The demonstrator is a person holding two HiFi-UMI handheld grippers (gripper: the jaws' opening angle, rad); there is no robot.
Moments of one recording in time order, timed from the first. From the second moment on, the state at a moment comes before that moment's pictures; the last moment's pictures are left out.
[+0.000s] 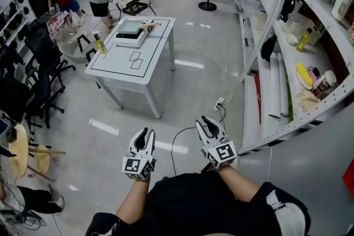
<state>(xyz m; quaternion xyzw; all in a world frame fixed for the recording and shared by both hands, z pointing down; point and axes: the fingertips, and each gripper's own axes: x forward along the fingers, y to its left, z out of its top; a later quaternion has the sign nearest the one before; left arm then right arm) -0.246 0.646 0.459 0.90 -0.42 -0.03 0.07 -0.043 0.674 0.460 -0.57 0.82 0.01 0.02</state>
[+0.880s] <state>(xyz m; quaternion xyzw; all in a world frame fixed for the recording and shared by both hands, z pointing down) -0.177 0.624 0.466 0.89 -0.44 -0.02 0.08 0.036 0.651 0.468 -0.54 0.84 -0.02 0.07</state>
